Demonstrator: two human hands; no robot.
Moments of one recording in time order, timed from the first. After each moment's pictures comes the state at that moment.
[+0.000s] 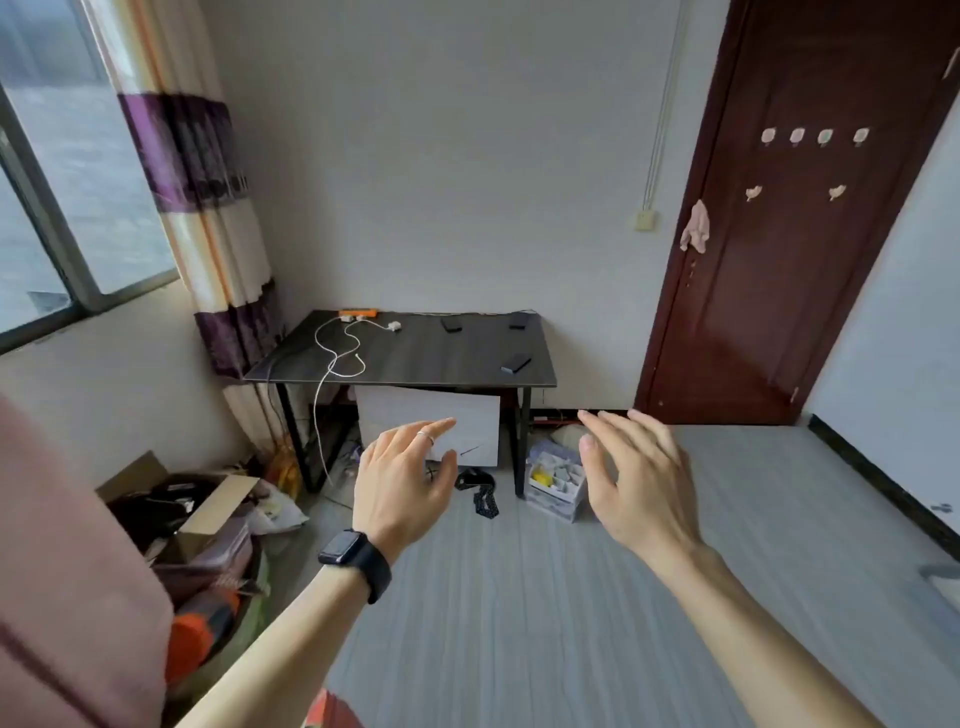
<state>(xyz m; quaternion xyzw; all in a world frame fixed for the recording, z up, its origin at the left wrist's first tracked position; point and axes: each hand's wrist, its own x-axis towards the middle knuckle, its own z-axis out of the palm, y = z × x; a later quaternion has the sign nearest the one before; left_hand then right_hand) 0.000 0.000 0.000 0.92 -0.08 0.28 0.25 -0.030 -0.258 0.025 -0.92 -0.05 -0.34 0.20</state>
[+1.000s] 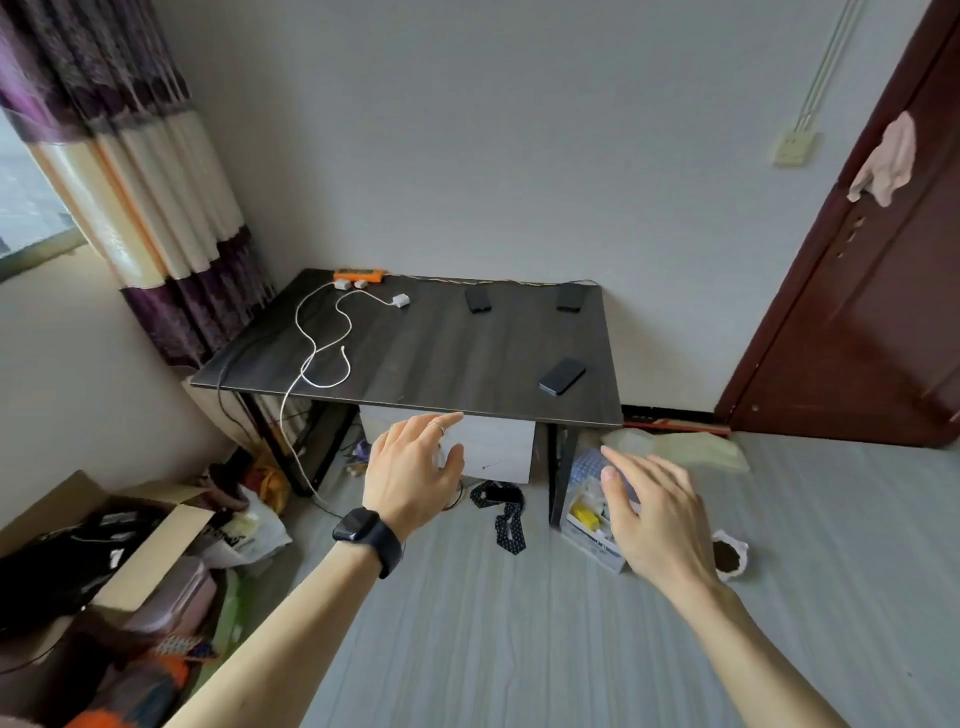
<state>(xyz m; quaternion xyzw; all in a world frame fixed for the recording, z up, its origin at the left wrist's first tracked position) 0.505 -0.013 -0.076 0.96 0.00 0.17 0.22 0.484 -0.290 -0.084 -0.96 -0.02 -0.13 0.26</state>
